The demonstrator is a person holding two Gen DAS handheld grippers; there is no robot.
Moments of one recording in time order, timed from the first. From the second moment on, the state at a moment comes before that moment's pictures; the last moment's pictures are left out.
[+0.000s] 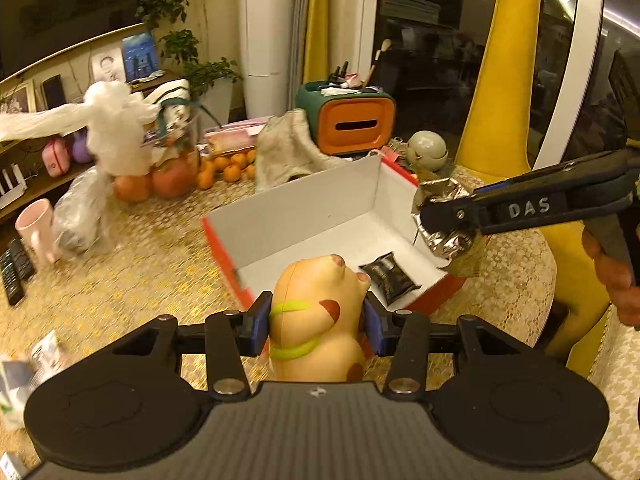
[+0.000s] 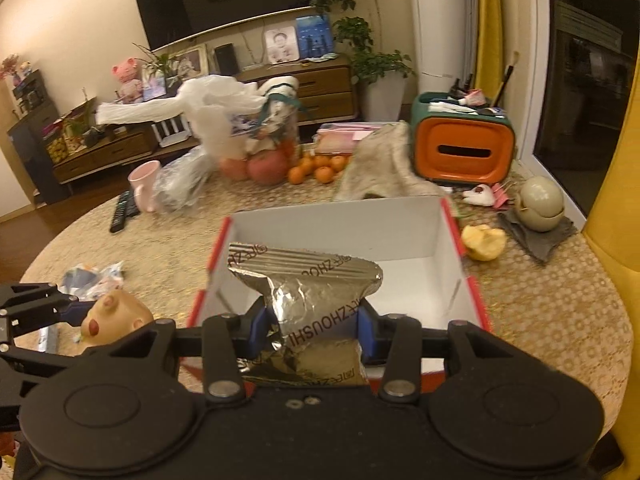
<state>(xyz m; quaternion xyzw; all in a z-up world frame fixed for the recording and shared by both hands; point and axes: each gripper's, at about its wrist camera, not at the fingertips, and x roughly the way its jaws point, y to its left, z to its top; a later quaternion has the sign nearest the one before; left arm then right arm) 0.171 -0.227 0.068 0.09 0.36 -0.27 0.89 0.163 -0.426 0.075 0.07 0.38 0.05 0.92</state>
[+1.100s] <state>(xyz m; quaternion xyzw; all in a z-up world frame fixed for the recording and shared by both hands) 0.274 -0.321 -0.017 0.13 0.44 -0.31 0.83 0.273 -0.461 -0.008 0.03 0.46 0.02 0.89</state>
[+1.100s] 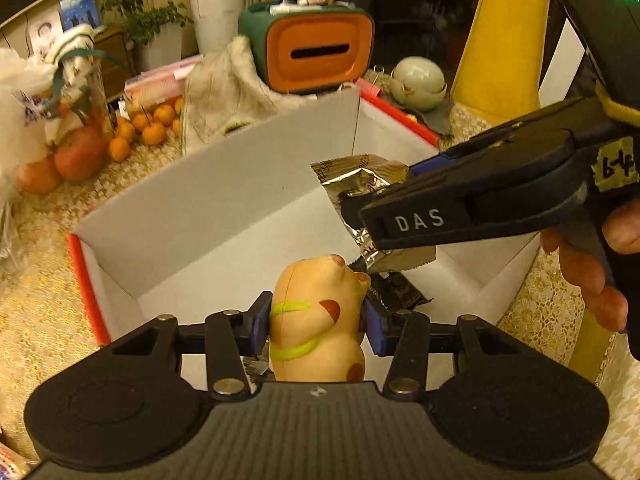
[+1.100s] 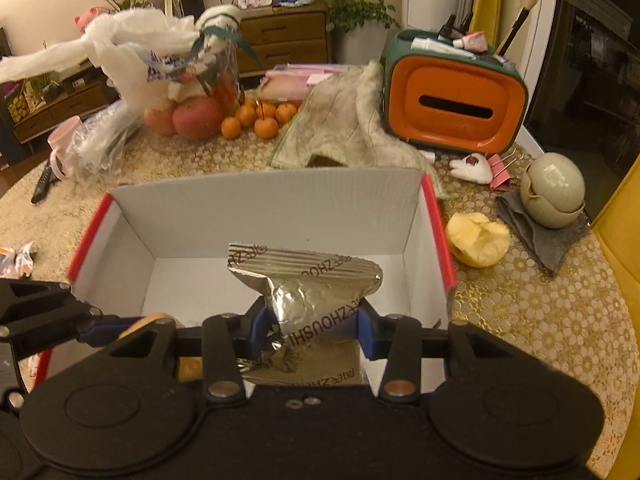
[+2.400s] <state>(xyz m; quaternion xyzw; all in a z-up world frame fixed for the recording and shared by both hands) 0.276 -0.315 -0.027 0.13 0.48 -0.30 0.81 0.284 -0.451 -0.028 0.02 0.49 0.02 0.87</state>
